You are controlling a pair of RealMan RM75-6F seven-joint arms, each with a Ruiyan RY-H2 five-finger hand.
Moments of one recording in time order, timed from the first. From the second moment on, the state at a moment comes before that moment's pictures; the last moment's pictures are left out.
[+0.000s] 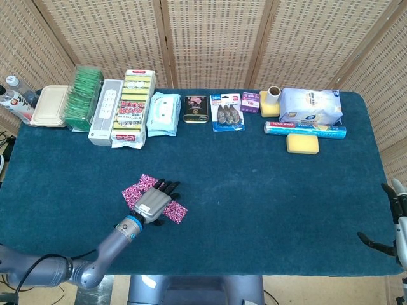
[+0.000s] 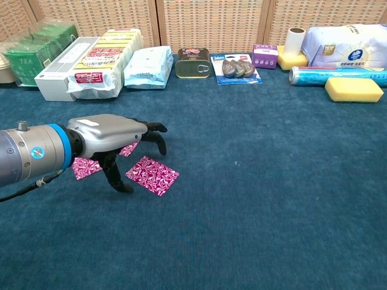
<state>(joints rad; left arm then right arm) -0.89 -1.58 0.01 -1.66 0.84 0.94 0.63 -0.03 -0.90 0.09 -1.93 -1.45 1.56 0.02</state>
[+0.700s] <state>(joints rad) -0.93 -1.60 -0.01 -1.68 0.72 0.95 0.71 -0.02 -0.91 0.09 -1.93 -1.45 1.57 0.01</state>
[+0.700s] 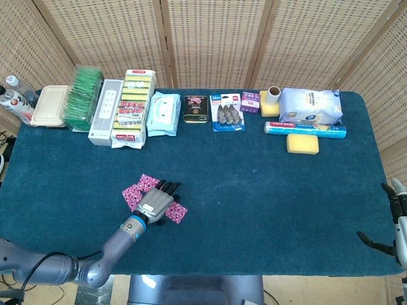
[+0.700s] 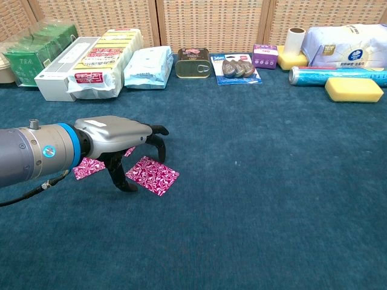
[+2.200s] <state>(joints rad) -0.92 -1.67 0.00 -1.63 0.74 1.02 0.77 -0.03 -0.91 0.09 -1.93 -1.45 1.58 0.02</state>
